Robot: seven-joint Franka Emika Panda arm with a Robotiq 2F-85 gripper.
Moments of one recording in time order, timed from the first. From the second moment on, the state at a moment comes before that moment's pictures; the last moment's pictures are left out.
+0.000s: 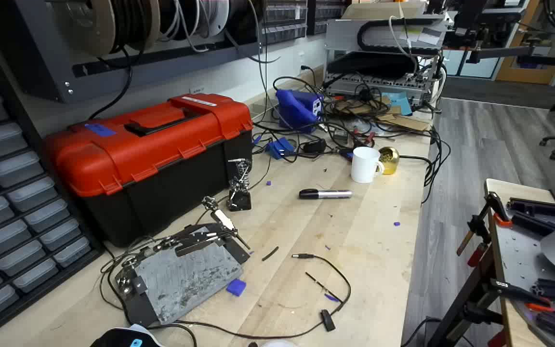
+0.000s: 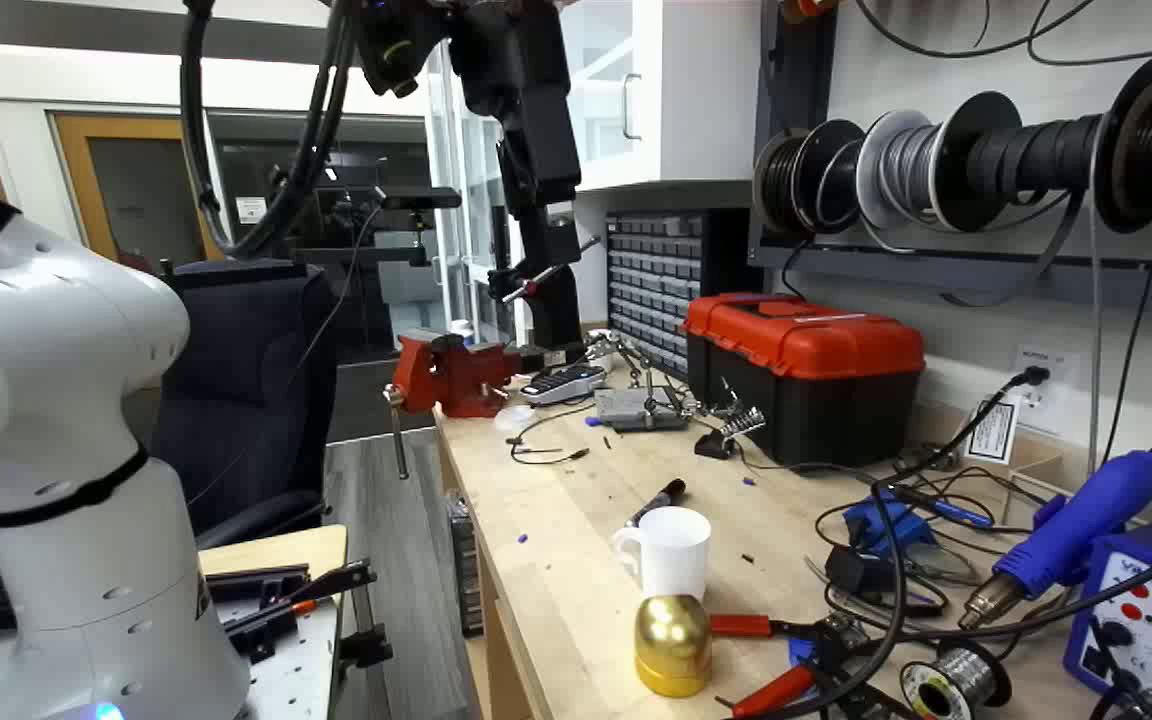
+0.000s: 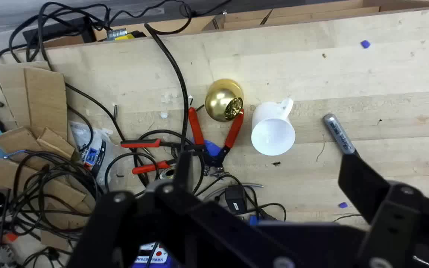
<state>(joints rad) -0.12 -0.78 -0.09 -2.52 -0.15 1.91 -0.04</state>
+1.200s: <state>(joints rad) -0.08 -0.71 -0.05 -2.49 -0.16 1.97 -0.12</state>
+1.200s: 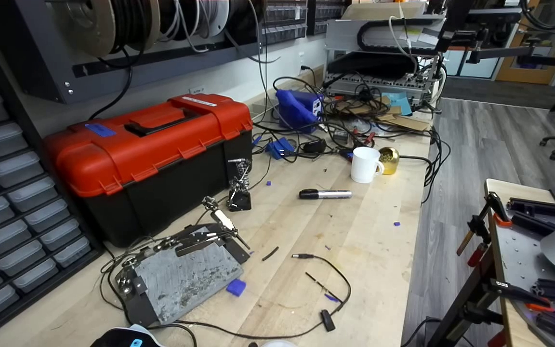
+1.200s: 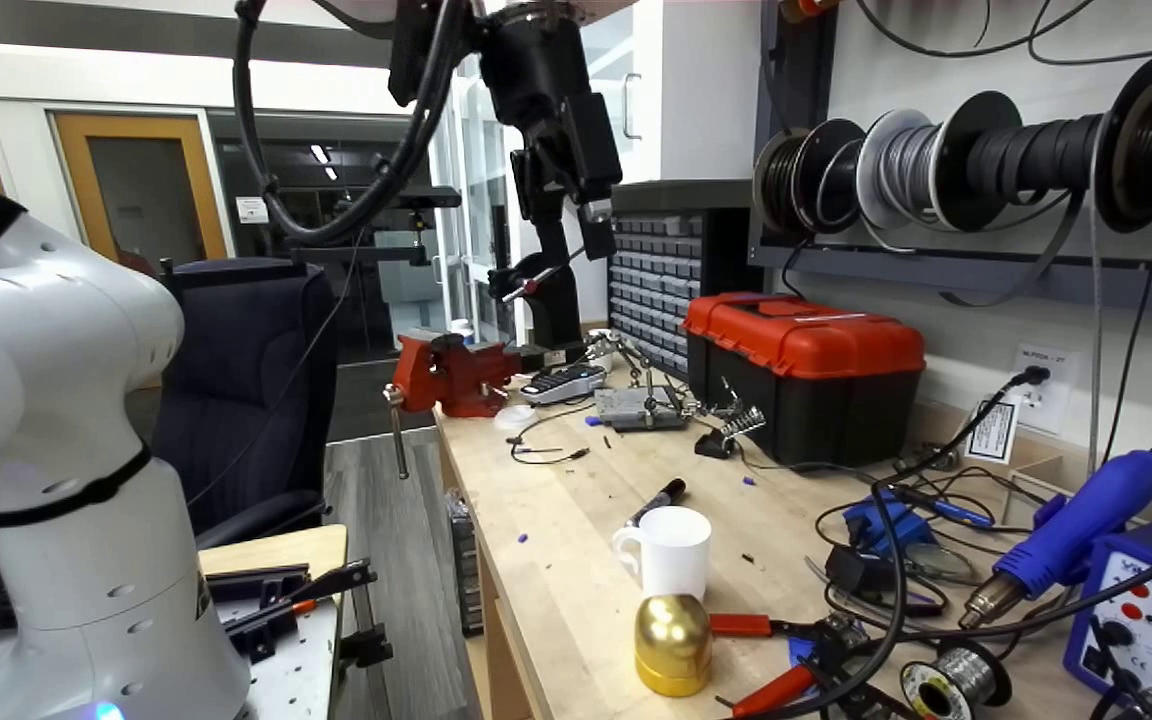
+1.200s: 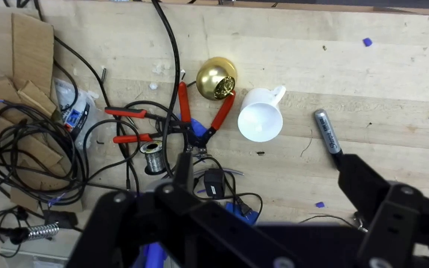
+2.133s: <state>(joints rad) 0.07 -0.43 0.02 -2.36 -0.21 2.04 -0.26</state>
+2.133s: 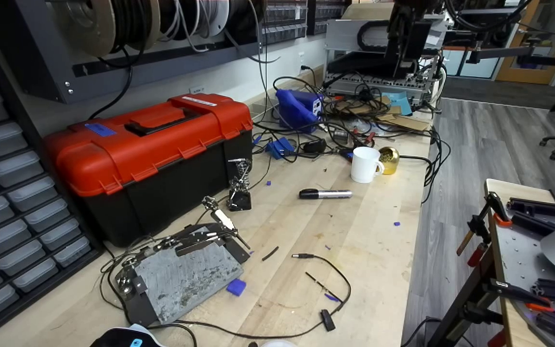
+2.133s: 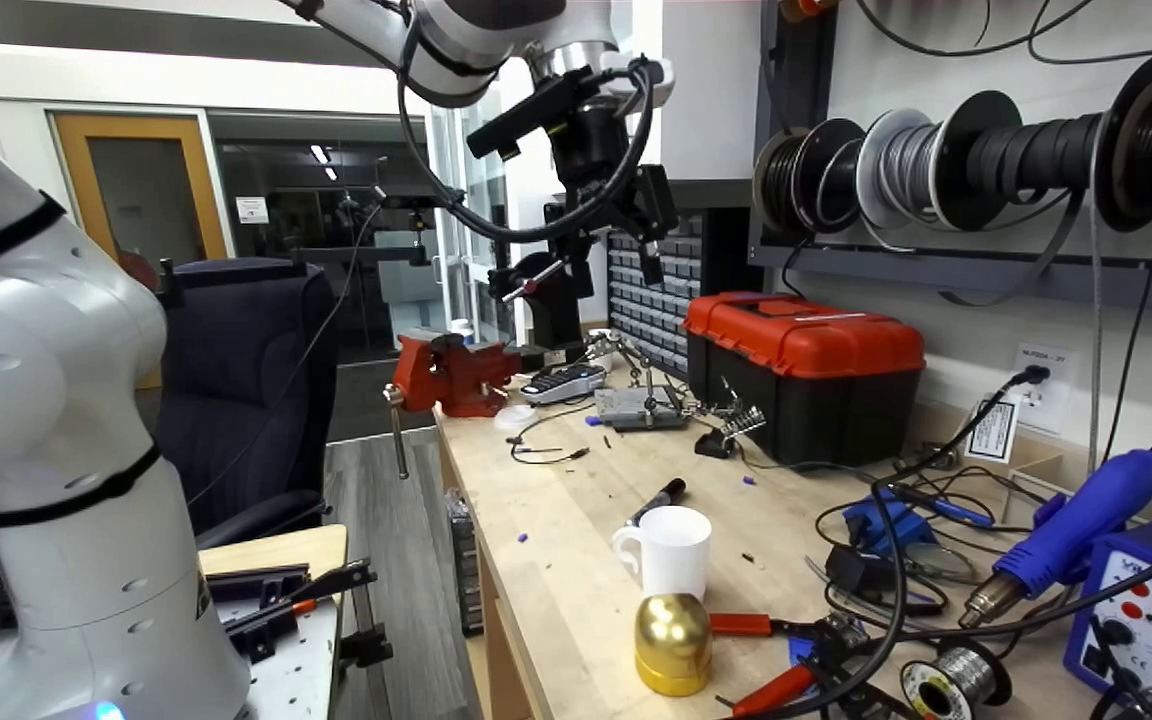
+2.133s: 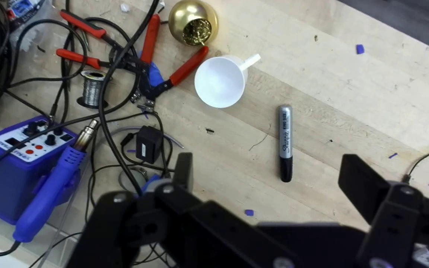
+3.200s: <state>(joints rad) 0.15 -0.32 0.05 -2.41 -0.06 2.12 -0.34</state>
